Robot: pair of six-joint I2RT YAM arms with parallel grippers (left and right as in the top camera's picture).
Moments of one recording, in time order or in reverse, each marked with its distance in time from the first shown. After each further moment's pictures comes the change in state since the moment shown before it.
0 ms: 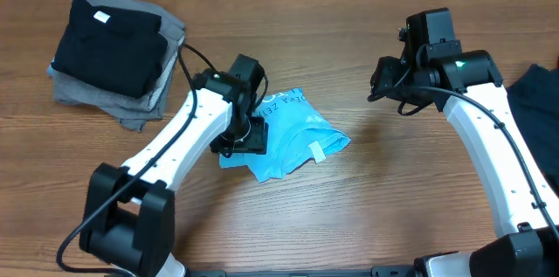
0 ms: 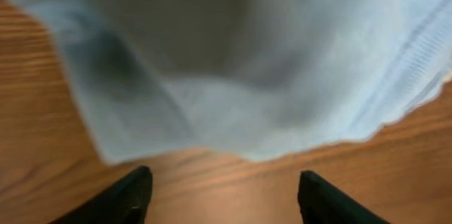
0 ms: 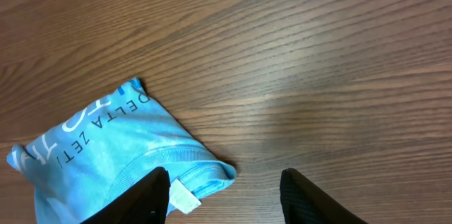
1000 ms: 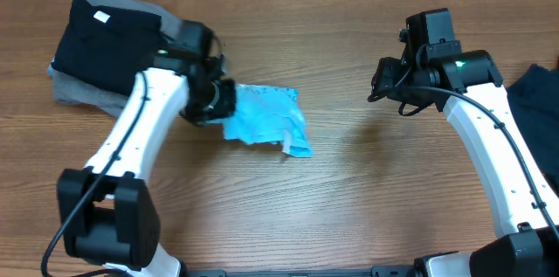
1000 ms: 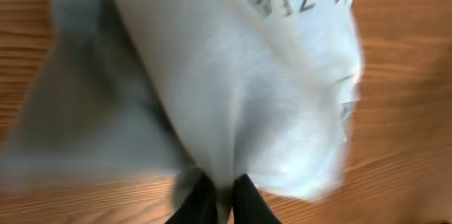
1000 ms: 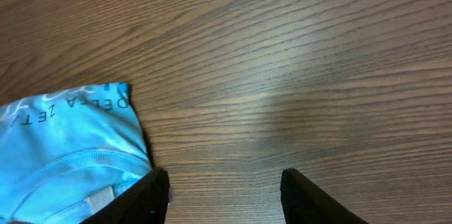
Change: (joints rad) left arm 0.262 0.001 0.144 0.035 0.187 0.100; right arm 0.000 0.000 0.000 -0.009 0.015 0.000
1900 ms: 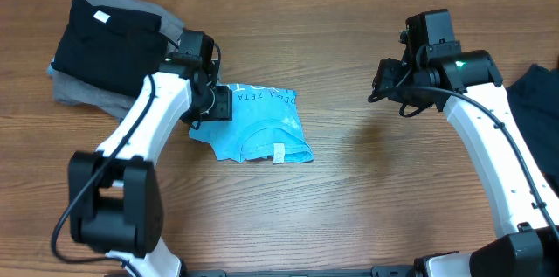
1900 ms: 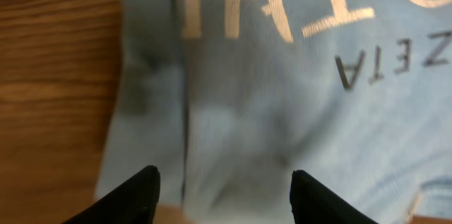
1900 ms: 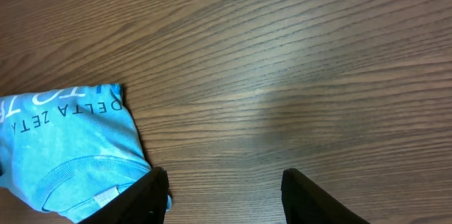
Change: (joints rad) left arm -0.011 0.082 -0.098 0.178 -0.214 0.075; right arm 0.000 0.000 0.000 -0.015 0.008 0.000
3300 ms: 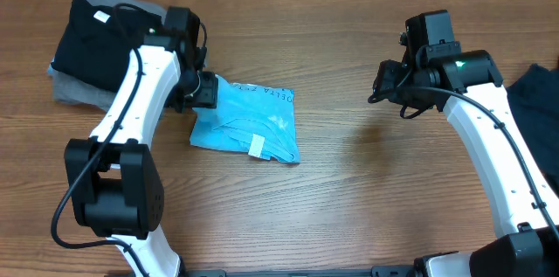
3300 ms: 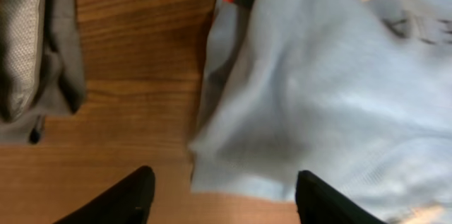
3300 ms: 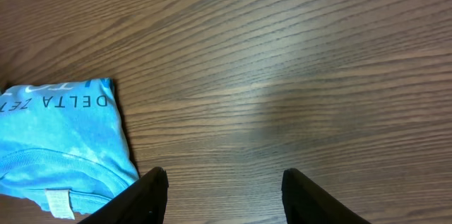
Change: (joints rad) left arm 0.060 0.076 0.222 -0.232 -0.097 0.098; right arm 0.000 0.000 0.000 -0.018 0.003 0.000
